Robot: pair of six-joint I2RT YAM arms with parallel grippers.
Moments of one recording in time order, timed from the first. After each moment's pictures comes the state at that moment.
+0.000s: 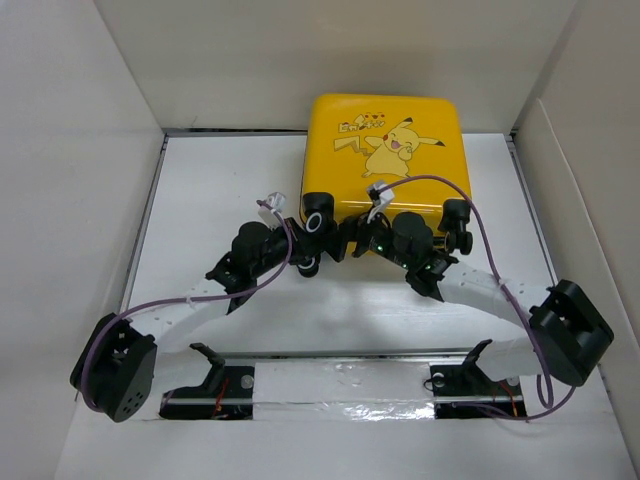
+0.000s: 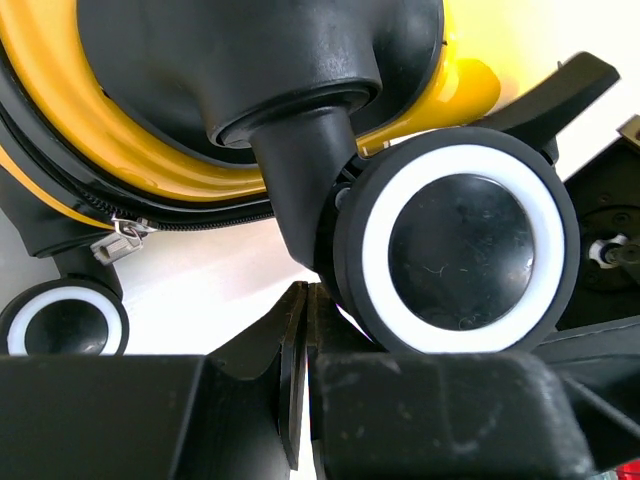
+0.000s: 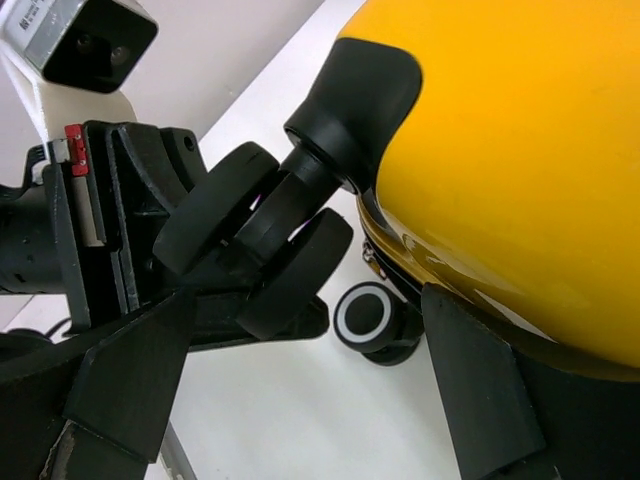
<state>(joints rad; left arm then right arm) -0.60 1.16 0.53 0.36 0.22 -0.82 0.75 1.32 0.71 0.53 -0.17 0.47</state>
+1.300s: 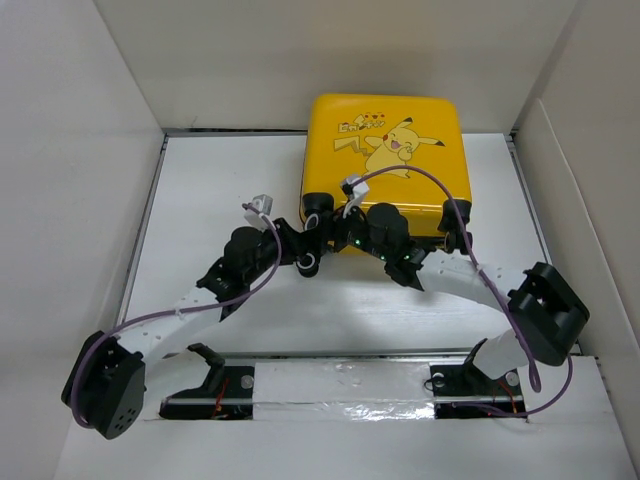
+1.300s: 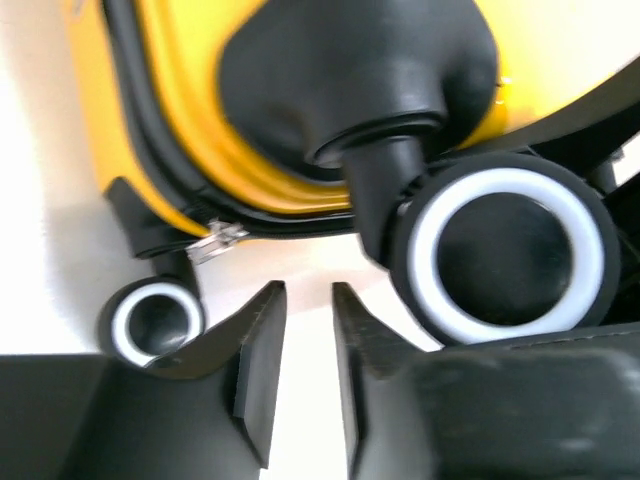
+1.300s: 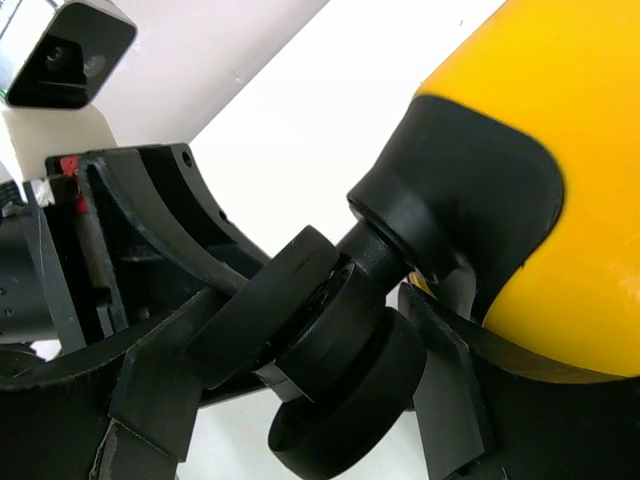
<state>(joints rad) -0.59 1.07 0.51 0.28 0.08 -0.75 0.82 1.49 0.91 0.46 -0.11 0.40</state>
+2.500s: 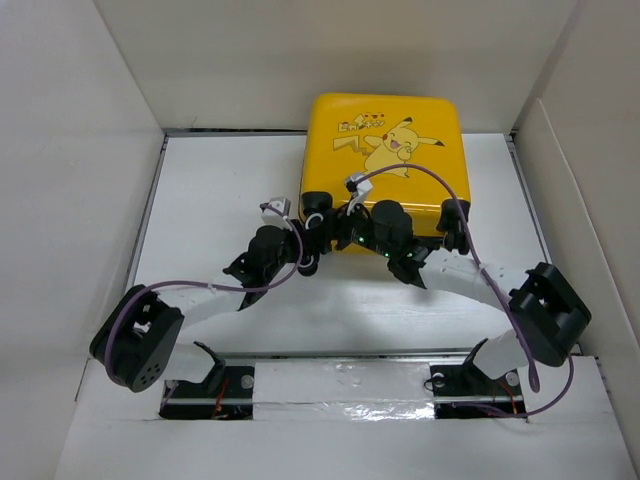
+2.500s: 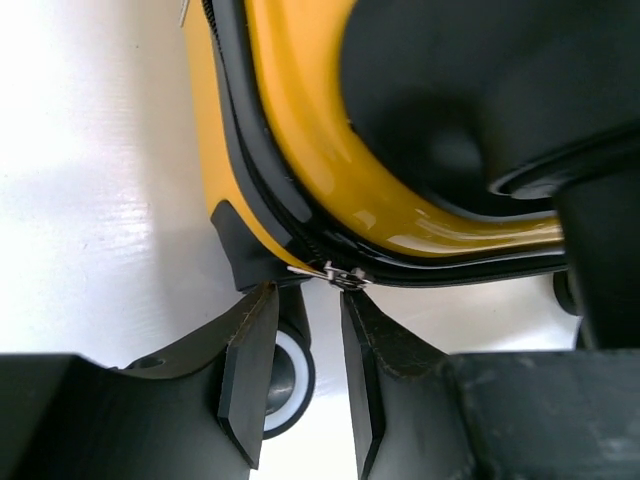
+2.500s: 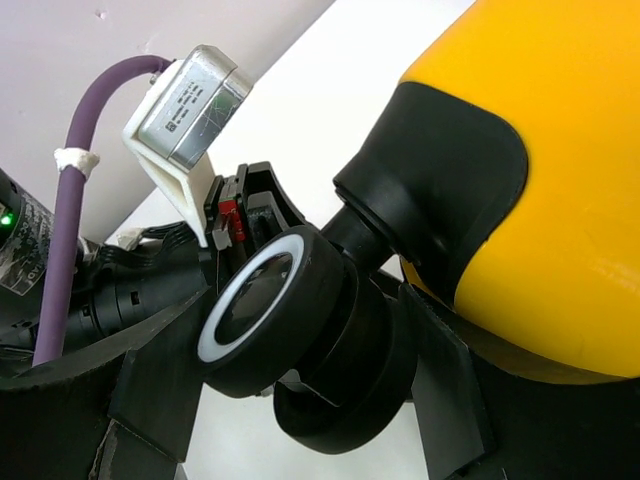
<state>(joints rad) -0.63 1.33 0.51 0.44 -0.15 -0.57 0.79 1.48 0.88 0.49 -0.16 0.43</state>
